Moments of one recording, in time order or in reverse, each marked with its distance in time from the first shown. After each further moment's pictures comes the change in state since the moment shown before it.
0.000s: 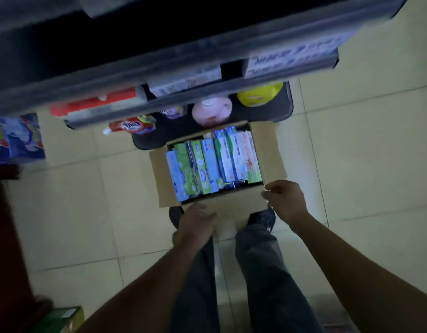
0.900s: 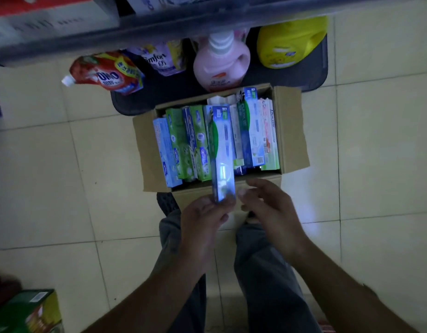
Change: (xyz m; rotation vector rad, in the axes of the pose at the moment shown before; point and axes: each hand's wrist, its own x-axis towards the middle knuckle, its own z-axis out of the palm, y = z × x) left_hand 0.029 -0.015 0.045 -0.978 -0.154 -0.138; right_hand 0.012 0.032 0.094 0.373 -0.255 0.008
